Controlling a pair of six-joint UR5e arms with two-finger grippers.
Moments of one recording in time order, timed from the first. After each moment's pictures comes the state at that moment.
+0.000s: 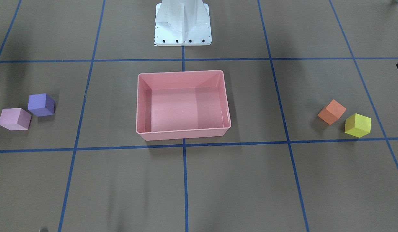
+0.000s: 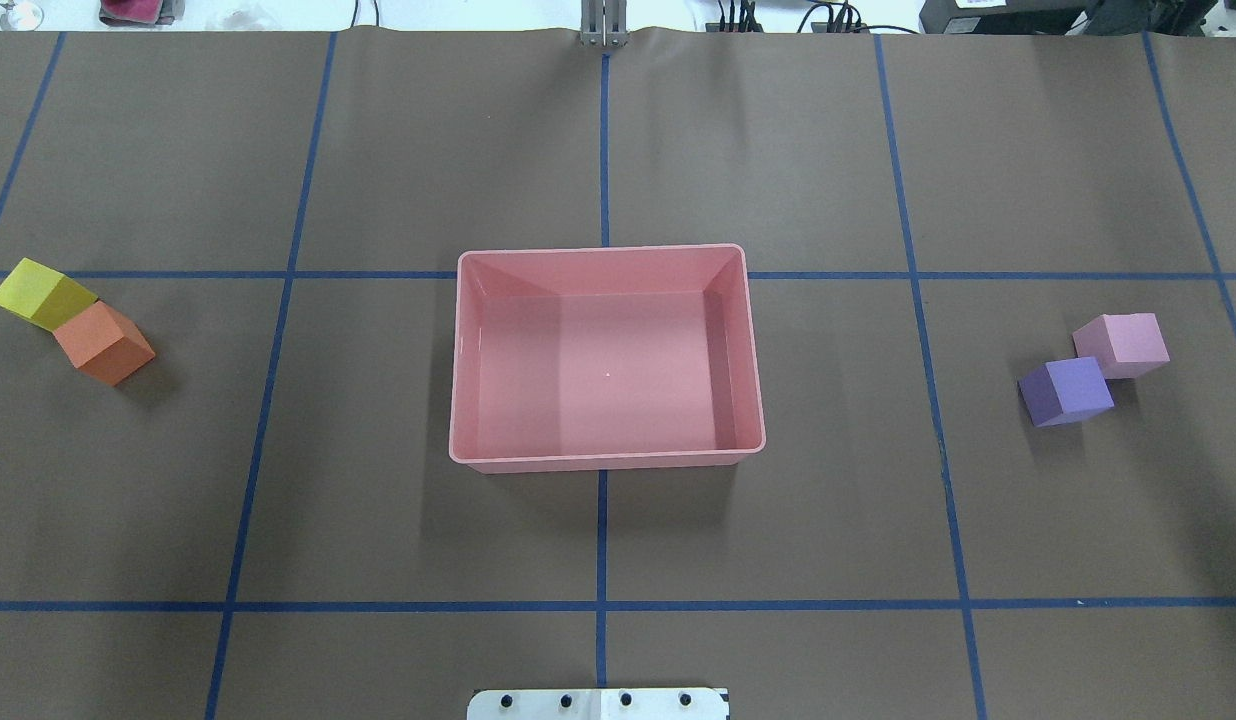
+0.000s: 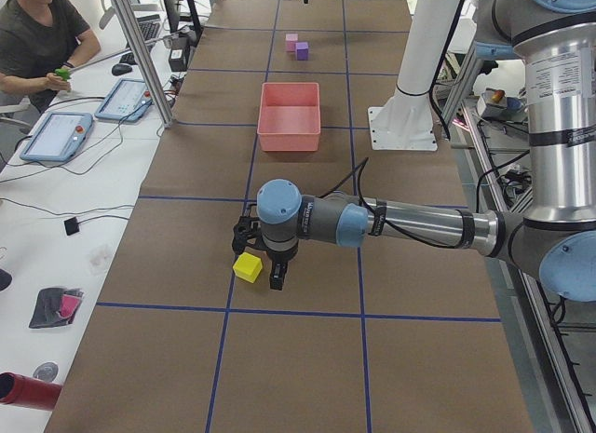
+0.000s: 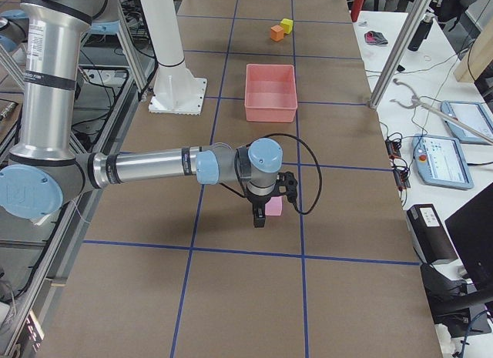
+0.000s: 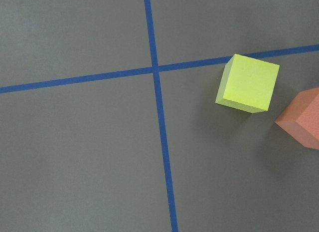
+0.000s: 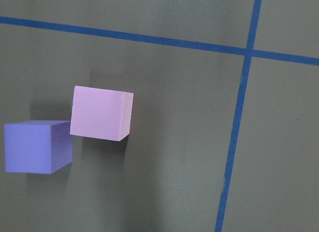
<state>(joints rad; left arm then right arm) -1.50 -1.40 -1.84 -1.62 -2.44 -0.04 1.43 -1.75 1.87 -1.60 2.38 0.04</state>
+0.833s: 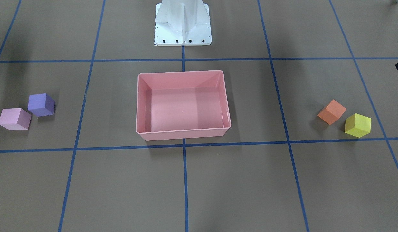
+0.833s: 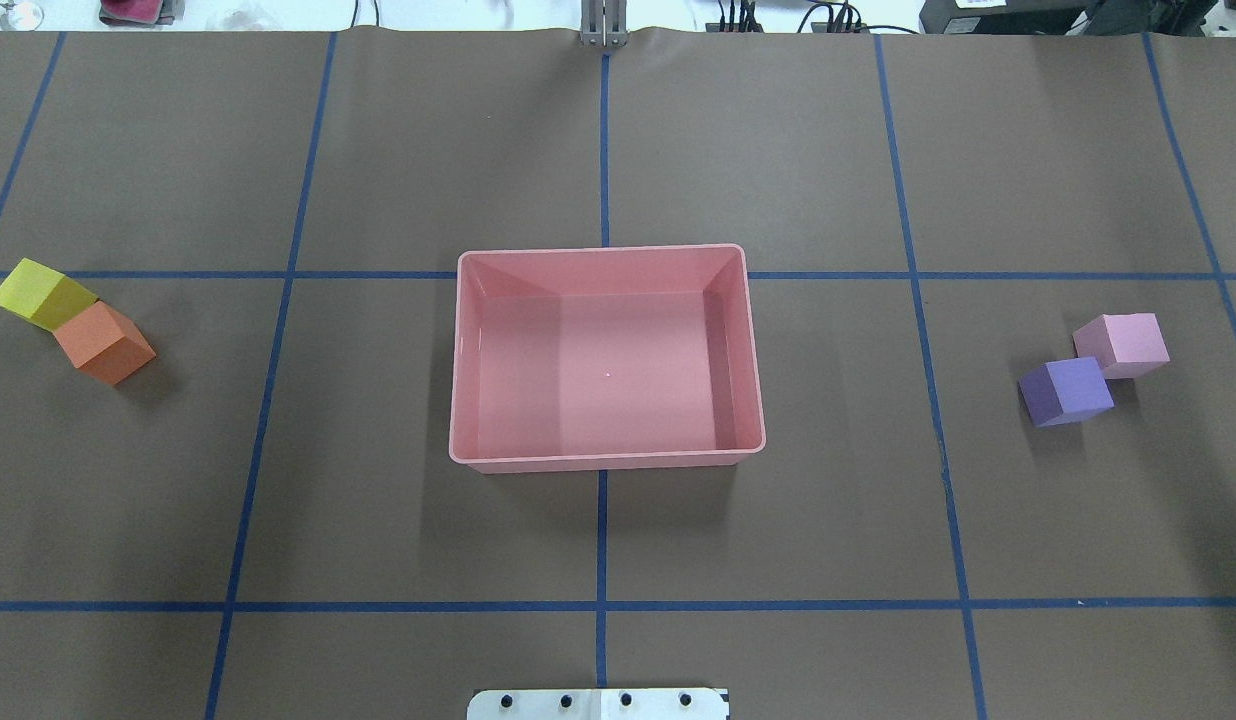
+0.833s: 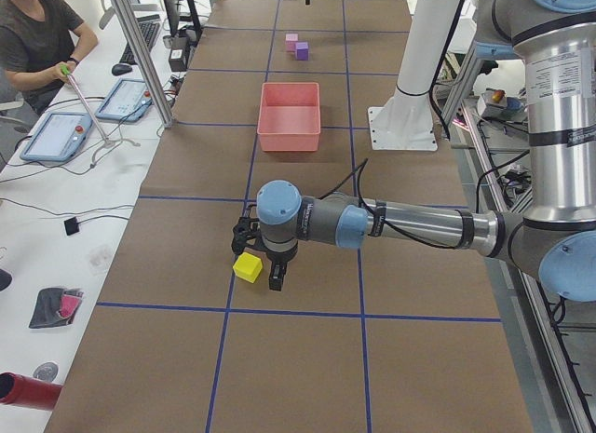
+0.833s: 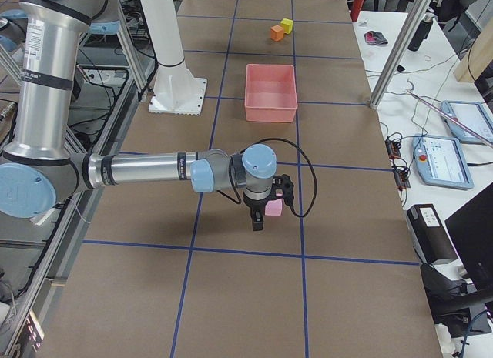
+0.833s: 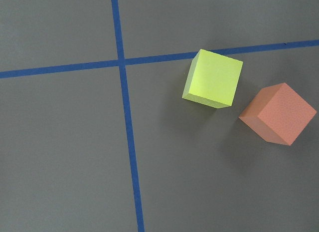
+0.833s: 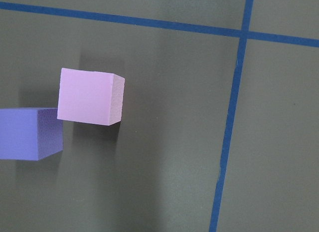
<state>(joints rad) -1.50 -1.41 -1.84 -1.63 -2.42 -0.04 1.41 -1.77 1.83 -1.46 2.39 0.04</state>
